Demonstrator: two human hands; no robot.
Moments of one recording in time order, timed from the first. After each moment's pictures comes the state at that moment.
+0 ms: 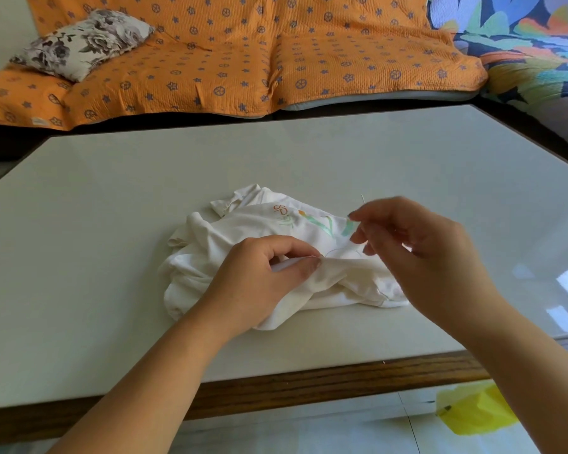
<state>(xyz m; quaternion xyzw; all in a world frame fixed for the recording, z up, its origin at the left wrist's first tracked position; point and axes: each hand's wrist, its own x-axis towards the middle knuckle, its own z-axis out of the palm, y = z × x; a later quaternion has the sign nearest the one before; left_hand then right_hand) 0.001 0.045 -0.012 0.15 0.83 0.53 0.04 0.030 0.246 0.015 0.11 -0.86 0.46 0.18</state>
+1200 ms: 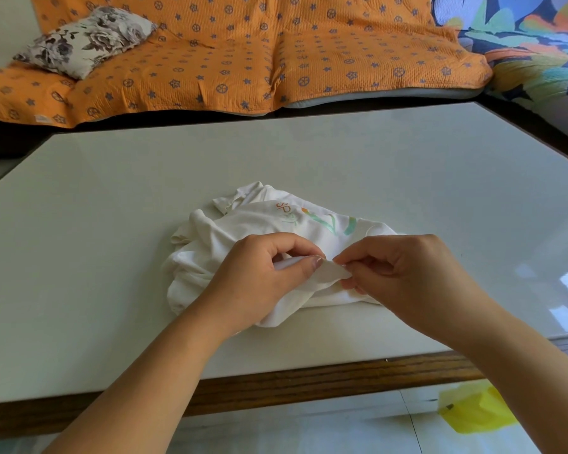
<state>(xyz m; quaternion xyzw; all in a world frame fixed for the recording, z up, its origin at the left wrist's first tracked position) 0.002 0.044 -0.009 0.15 0.83 0.53 0.04 0.038 0.238 0.011 0.09 -0.91 0.41 0.05</state>
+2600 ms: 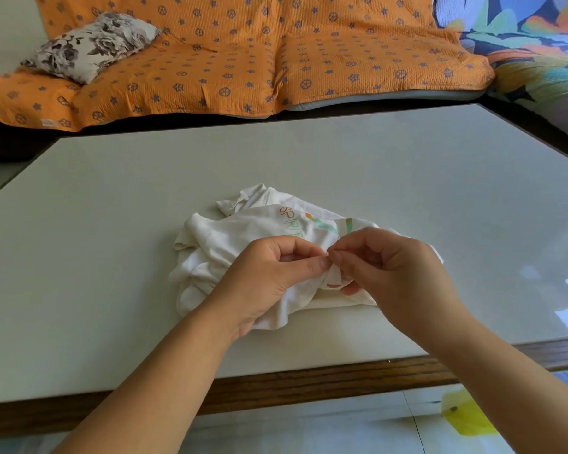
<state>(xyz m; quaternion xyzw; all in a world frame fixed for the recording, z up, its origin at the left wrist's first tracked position) -0.003 0.050 -0.015 0.06 0.69 0.70 0.19 0.036 0.221 0.004 0.03 -0.83 0.56 0.07</state>
